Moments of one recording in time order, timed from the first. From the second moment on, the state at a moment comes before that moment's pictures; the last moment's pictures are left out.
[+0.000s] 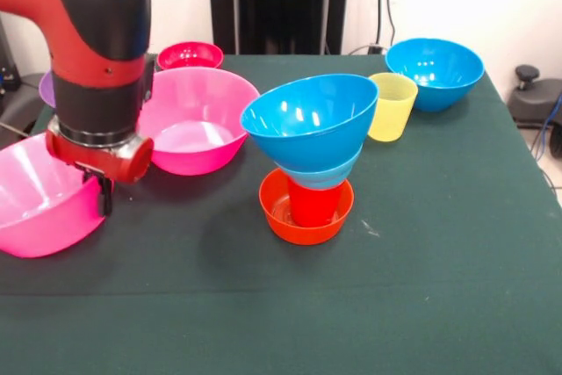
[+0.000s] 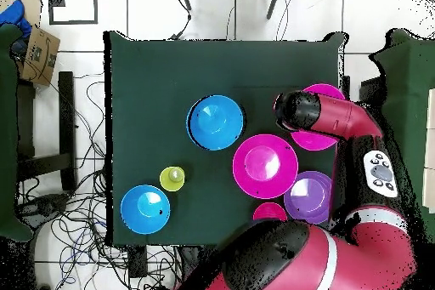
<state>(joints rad) -0.52 -0.37 0.06 1.23 -0.29 0.57 1.84</state>
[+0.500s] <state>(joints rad) -0.48 -0.46 0.06 1.20 -0.28 0.75 1.84</state>
